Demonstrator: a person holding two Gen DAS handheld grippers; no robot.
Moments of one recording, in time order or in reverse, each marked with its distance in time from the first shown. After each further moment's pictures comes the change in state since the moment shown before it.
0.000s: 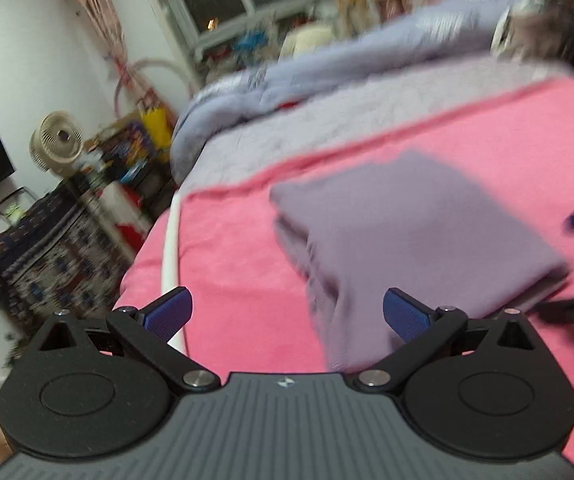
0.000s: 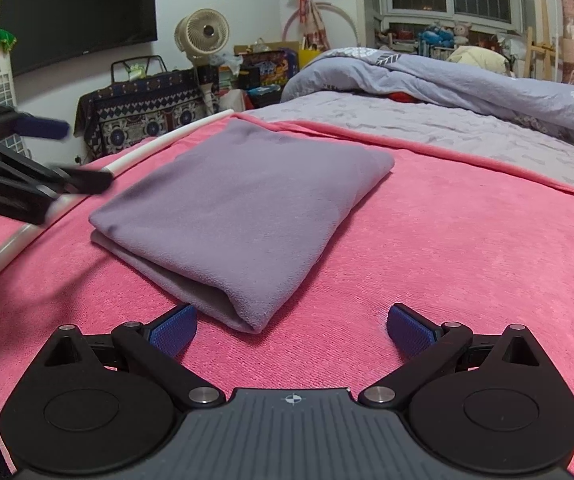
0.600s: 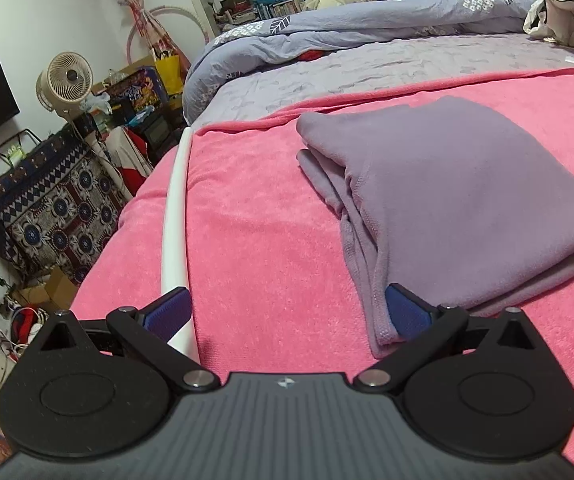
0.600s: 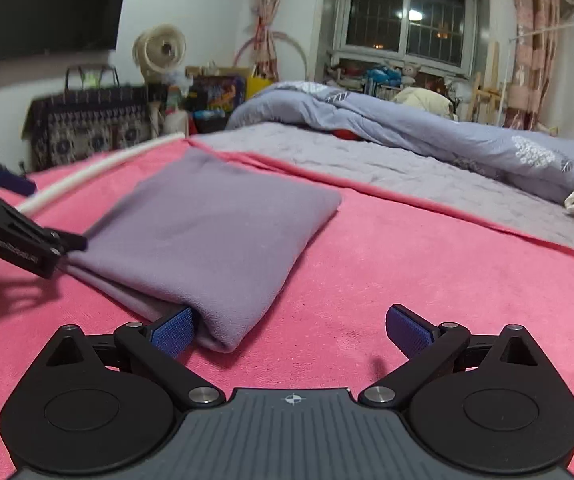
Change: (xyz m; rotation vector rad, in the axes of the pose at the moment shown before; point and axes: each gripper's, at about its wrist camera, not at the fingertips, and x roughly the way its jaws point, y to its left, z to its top) left arm 0.024 0.022 -0.022 -0.119 0.078 -0.057; right arm -0.010 0.025 0.001 -0.027 -0.097 -0.245
